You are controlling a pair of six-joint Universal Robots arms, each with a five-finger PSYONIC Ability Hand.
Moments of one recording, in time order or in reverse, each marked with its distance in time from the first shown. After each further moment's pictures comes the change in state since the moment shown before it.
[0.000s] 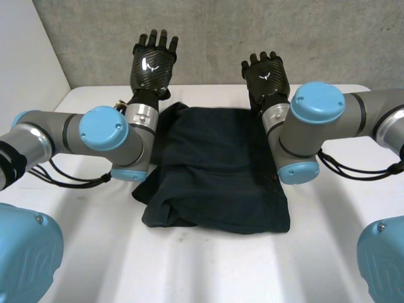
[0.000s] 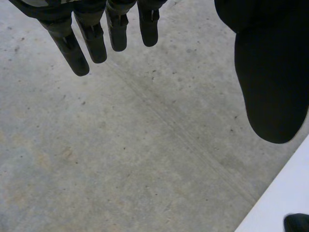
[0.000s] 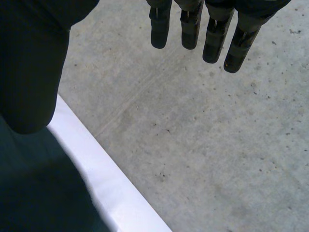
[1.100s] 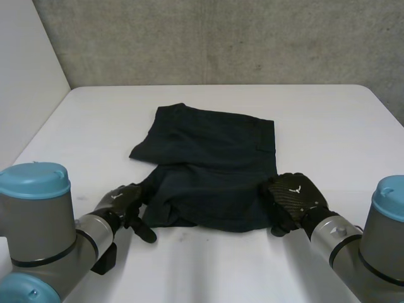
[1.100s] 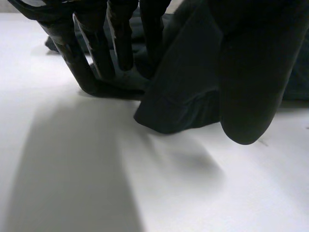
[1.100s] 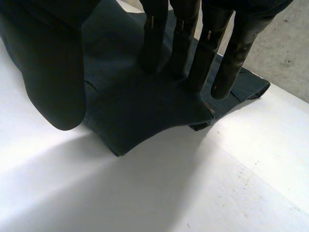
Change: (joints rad) left arm 0.078 0.592 -0.971 -0.615 0.064 -0.649; right arm -0.148 -0.644 1.244 -0.049 -0.284 0.182; left_hand 0.209 0.205 0.193 0.202 0.188; right_hand 0.266 0.304 0.346 0.317 0.306
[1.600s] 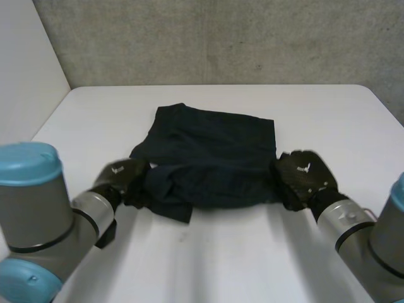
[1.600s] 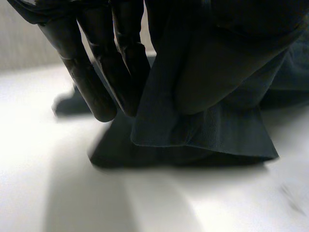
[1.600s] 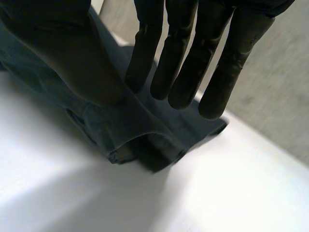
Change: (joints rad) left arm -0.016 0.068 0.080 0.021 -0.011 0.110; right arm -0.013 -0.106 -0.003 -0.060 0.015 -0.013; left_hand 0.717 0.786 0.777 0.792 0.752; right_hand 0.461 0.643 0.622 0.639 0.579
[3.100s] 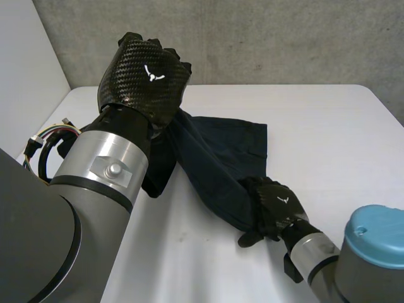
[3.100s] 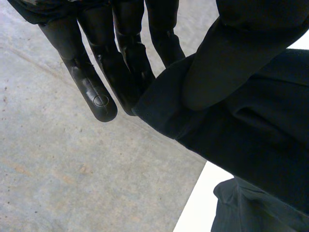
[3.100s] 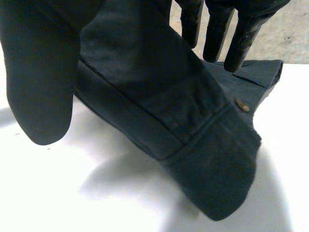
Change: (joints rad) left arm -0.406 0.188 0.324 0.038 -0.362 0.862; right arm 0.166 0.132 0.052 -0.094 0.105 0.534; left_hand 0.000 0.005 0.011 0.004 0.000; right_hand -0.725 -0.949 -0.969 -0.956 -0.882
